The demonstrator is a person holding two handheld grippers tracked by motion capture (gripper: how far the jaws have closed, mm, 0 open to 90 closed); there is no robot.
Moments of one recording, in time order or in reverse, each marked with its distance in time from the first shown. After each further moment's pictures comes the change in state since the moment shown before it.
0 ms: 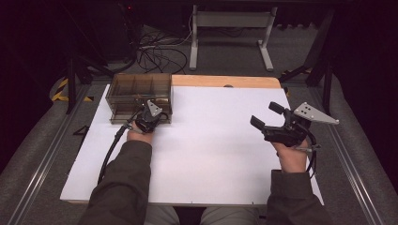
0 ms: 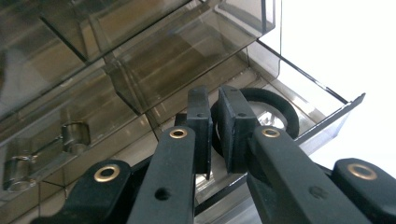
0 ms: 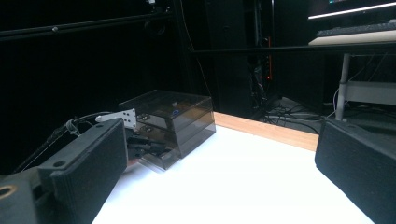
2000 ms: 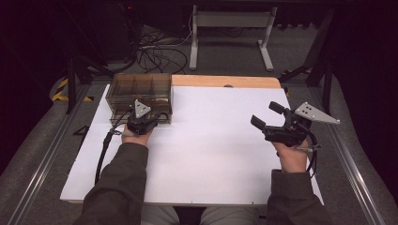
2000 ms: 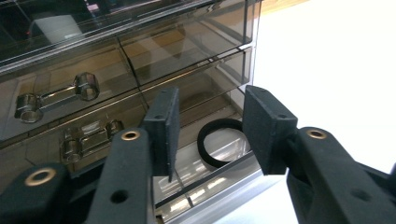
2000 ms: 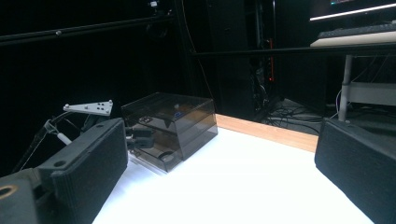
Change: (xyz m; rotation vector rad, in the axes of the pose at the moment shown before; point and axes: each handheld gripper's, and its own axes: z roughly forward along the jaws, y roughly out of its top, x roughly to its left) left arm 0.011 -0.002 -0.041 -0.164 -0.082 -0.176; right arm 0.000 0.001 -0.001 -0.009 0.006 0.009
